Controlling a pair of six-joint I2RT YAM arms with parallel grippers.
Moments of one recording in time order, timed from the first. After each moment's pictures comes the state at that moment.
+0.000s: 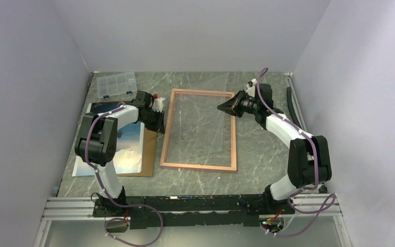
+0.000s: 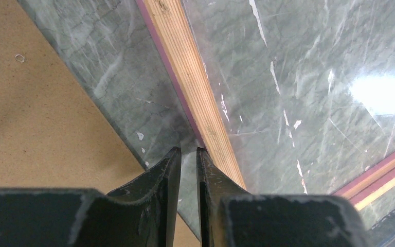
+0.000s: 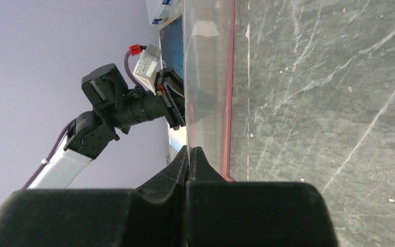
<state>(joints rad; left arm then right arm) -0.23 1.84 1.12 -0.40 0.43 0.04 0.17 1.53 0.95 0.08 -0.69 1.00</state>
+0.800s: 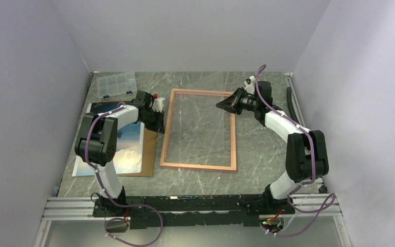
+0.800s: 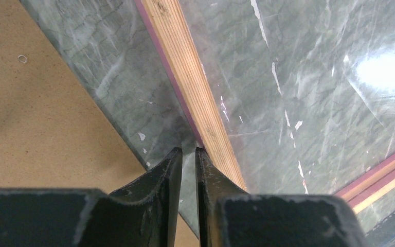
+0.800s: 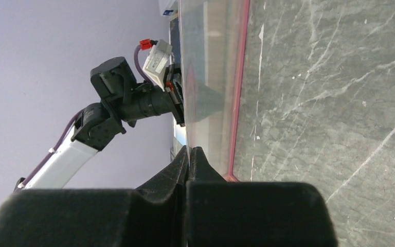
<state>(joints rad) -0.23 1.84 1.12 -0.40 0.43 0.04 0.16 1.59 1.00 0.12 -0.77 0.99</state>
